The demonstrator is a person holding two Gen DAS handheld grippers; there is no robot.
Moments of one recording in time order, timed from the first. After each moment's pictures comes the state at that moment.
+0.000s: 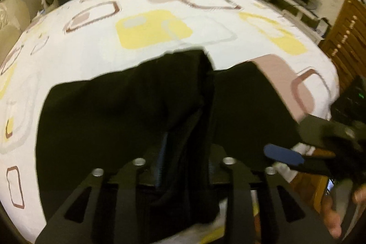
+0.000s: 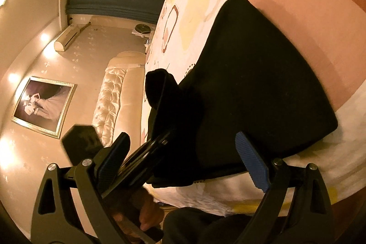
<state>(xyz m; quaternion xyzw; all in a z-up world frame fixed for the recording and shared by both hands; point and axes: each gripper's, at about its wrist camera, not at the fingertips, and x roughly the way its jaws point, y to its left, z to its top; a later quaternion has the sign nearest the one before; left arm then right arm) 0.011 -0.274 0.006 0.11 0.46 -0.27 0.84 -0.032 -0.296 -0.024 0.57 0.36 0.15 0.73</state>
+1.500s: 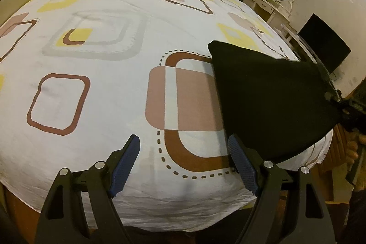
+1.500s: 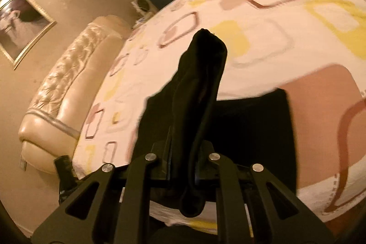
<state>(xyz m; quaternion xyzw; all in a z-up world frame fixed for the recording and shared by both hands) -0.004 -0.030 -0.003 -0.09 0.47 -0.18 0.86 0.008 -0.294 0.065 0.33 0.42 0.10 0.84</state>
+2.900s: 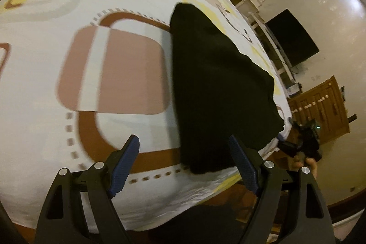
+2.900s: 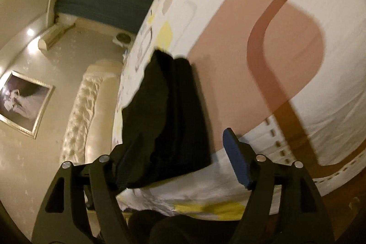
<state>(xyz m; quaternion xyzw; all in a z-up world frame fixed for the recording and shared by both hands) 0.016 -0.082 -0.044 -0.18 0.53 -0.32 0.77 -0.064 -0.375 -0.049 0.51 0.39 0.08 0.76</state>
